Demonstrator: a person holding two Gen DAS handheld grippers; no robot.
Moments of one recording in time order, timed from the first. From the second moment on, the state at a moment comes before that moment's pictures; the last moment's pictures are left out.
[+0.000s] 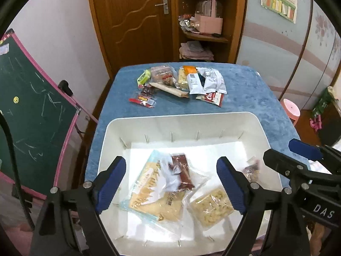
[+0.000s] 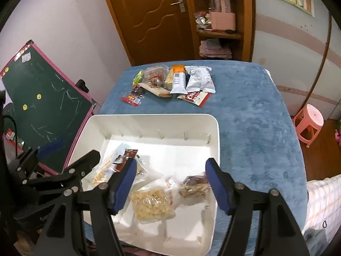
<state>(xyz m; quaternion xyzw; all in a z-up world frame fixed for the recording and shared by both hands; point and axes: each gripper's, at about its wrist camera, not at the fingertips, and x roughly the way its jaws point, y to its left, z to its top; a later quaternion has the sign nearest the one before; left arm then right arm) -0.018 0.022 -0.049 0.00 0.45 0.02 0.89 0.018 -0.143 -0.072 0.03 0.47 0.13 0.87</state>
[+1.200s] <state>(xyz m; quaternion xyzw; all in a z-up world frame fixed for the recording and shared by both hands) -0.010 0.020 -0.037 -0.03 0.42 -0.01 0.91 0.018 -0.156 -0.069 0.05 0.45 0.12 0.88</state>
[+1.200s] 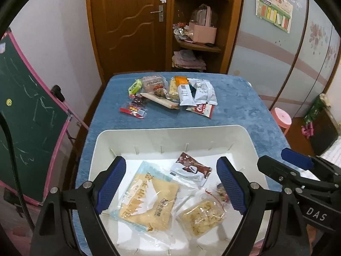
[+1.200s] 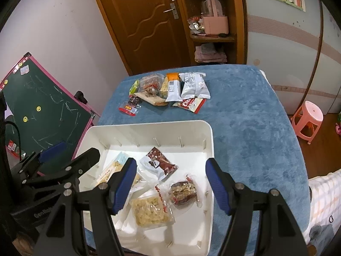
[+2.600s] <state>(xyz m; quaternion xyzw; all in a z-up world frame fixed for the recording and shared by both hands) 0.263 0.127 0.040 0.03 0.43 0.07 0.90 0.327 -0.149 0.034 0.00 0.43 0.08 0.90</state>
